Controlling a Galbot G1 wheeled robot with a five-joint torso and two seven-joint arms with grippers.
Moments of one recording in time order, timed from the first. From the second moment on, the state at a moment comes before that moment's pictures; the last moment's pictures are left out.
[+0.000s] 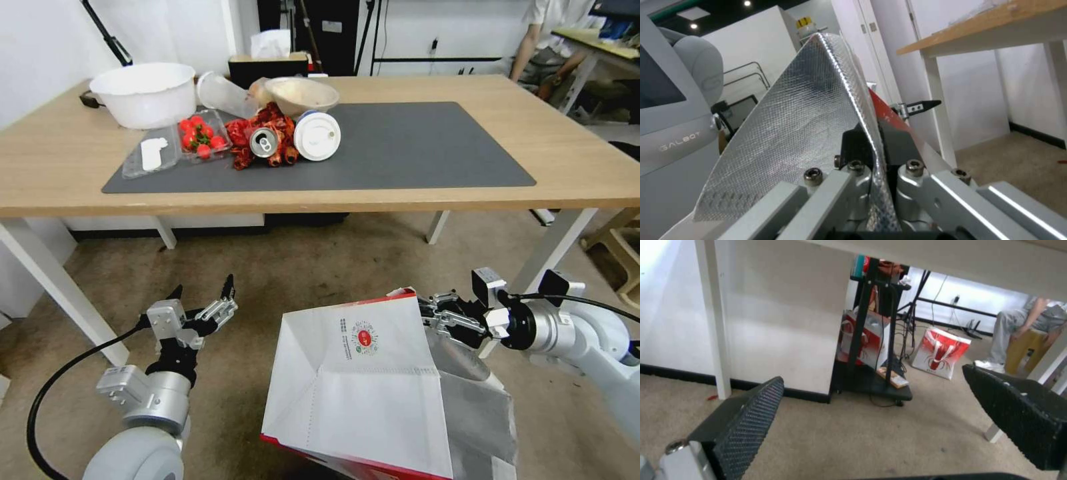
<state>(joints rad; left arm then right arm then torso) 1.72 -1.32 -0.52 -2.37 -0.49 0.14 -0.23 -1.19 0.64 0.42 1.92 1.17 -0.27 -1.21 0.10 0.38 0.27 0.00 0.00</state>
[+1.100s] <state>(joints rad) 1.72 -1.33 -0.52 -2.39 -0.49 0.14 -0.23 -1.20 0.63 0.45 1.93 1.19 -0.27 -1.20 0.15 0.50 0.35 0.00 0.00</state>
